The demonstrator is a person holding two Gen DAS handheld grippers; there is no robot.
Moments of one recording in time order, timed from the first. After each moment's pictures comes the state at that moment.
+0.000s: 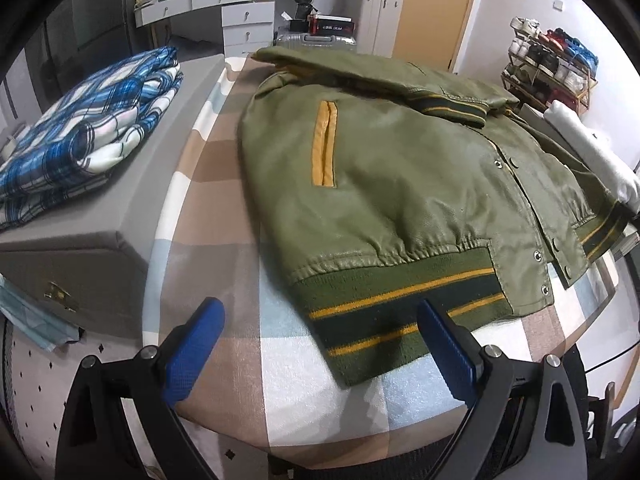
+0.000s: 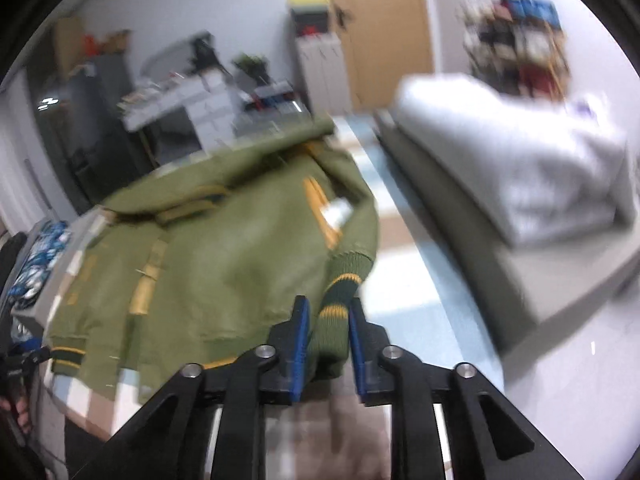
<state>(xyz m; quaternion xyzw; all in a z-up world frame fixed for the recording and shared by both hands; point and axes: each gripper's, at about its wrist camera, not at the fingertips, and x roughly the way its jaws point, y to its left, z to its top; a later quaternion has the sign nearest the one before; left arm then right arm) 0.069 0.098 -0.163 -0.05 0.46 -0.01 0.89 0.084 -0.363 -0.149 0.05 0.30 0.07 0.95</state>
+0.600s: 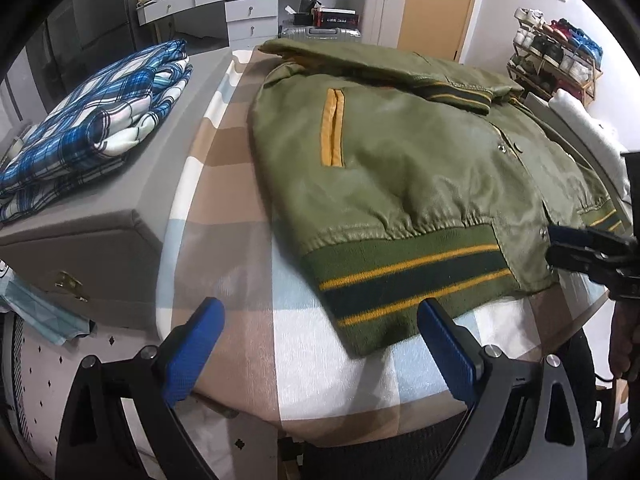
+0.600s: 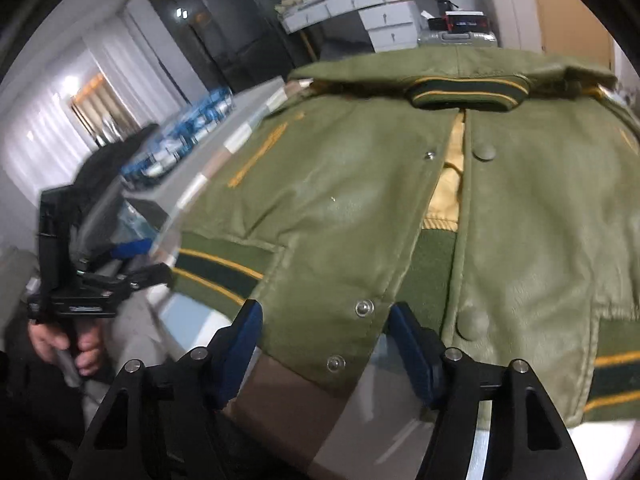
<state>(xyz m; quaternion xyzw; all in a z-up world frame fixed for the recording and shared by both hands) 0.058 0.091 -0.164 -0.03 0.47 0.00 0.88 0.111 -0.167 -0.214 0.00 0.45 0.35 0.82</state>
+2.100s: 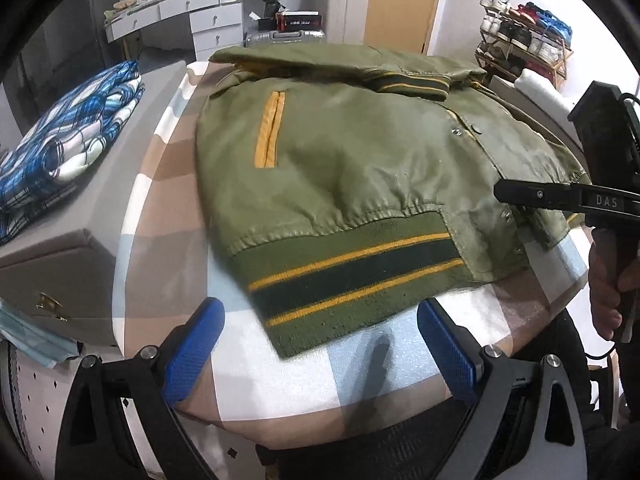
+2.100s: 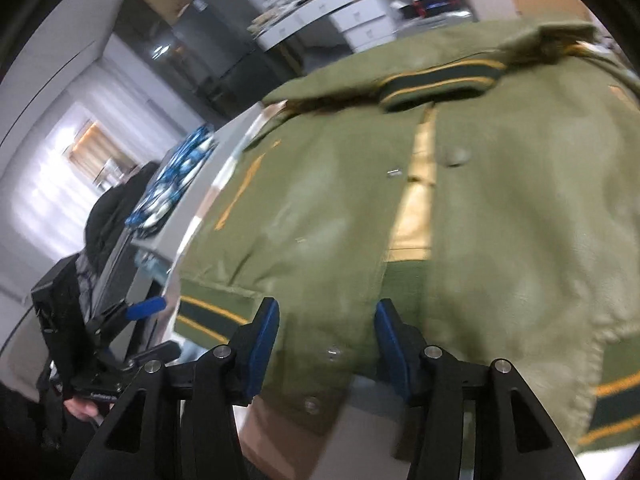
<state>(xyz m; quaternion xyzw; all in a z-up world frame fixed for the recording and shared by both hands) 0.060 0.058 -0.164 -0.01 0.47 -0.05 0.88 0.148 -0.180 -0.213 0.11 0.46 0.36 0.80</state>
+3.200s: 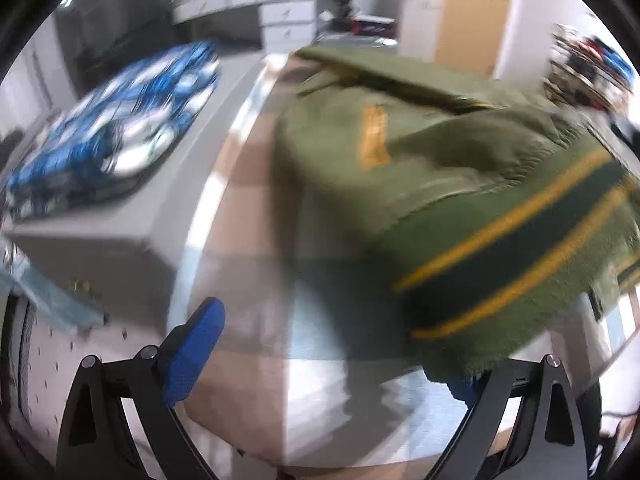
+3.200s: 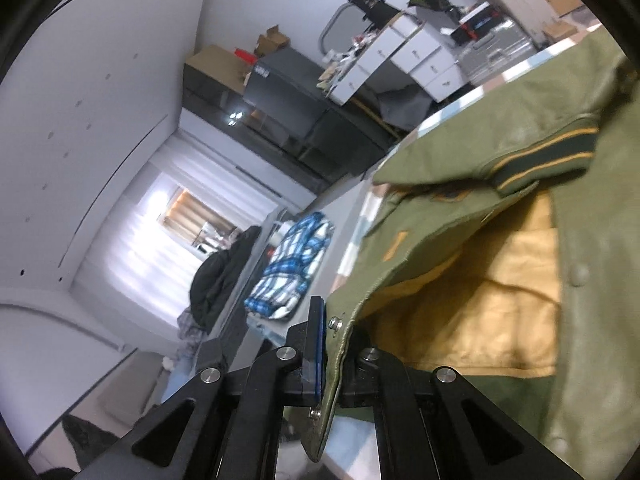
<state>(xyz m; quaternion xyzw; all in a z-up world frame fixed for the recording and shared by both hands) 0.086 0.102 -0.164 -0.06 0.47 0.06 0.88 0.165 -0.194 -0.157 0.27 0.38 0.46 0.76</state>
